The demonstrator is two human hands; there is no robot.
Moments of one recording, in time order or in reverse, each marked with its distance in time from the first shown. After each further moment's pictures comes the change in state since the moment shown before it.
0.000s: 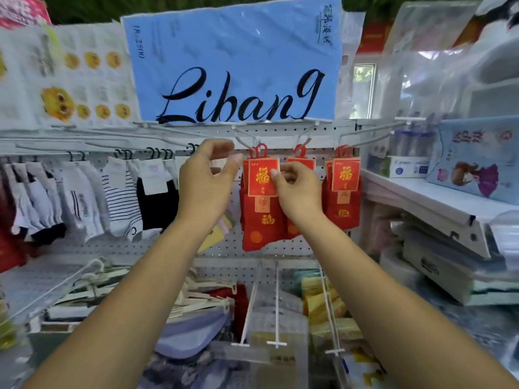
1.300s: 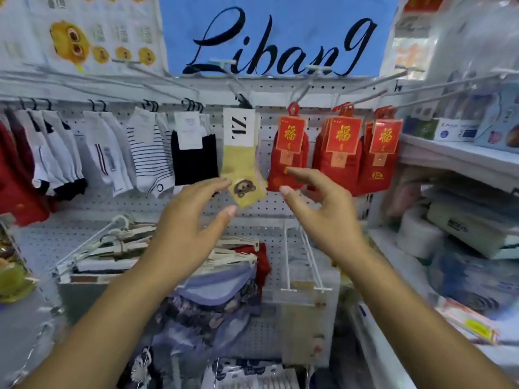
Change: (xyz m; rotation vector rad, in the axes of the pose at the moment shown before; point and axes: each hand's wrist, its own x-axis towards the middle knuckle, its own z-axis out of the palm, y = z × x) left_hand -0.088 -0.071 -0.139 0.283 -0.389 0.072; right_hand -0.136 -0.032 0.015 -0.183 -0.203 -0.152
